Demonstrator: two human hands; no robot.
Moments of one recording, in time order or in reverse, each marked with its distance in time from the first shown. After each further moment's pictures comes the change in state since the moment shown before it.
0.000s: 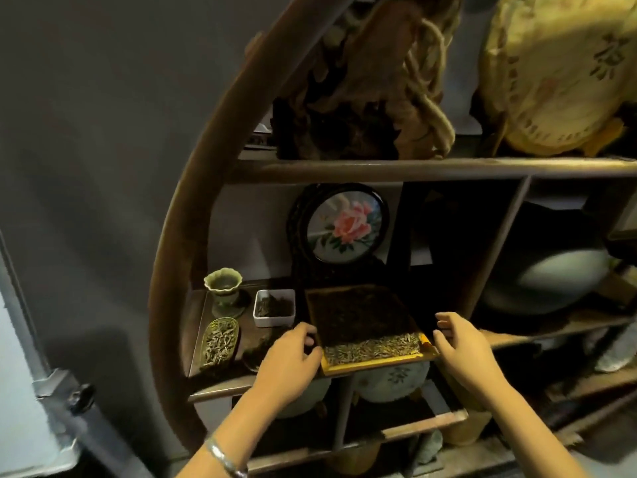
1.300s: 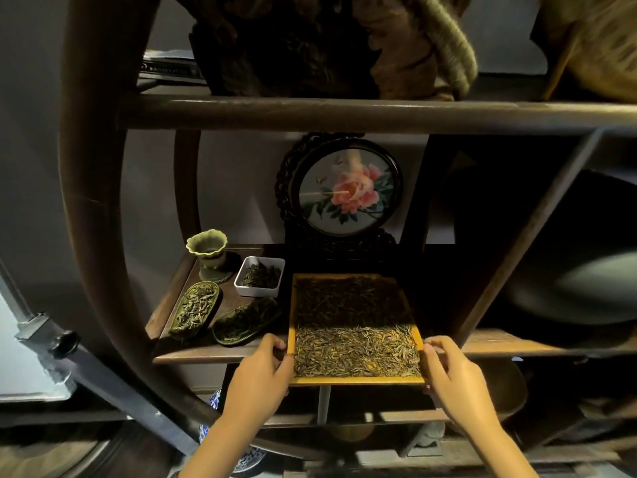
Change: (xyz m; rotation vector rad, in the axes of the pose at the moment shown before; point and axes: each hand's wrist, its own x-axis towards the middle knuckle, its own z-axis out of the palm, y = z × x) left_hand -0.023 -0.004 0.065 -0.036 0.145 -0.341; right_hand 0.005 0.078 0.050 0.268 -0.230 0.031
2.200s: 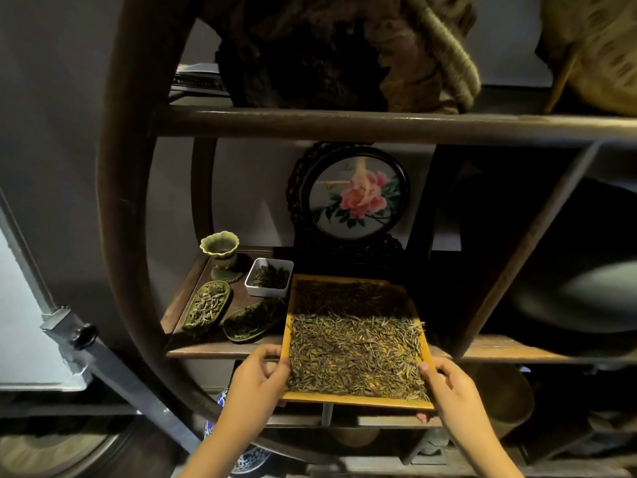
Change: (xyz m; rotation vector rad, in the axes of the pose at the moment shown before) left_hand -0.026 -0.001 -0.012 -0.477 0.036 -0.065; right_hand -0.030 -0.036 -0.005 0.470 -0.134 0.144
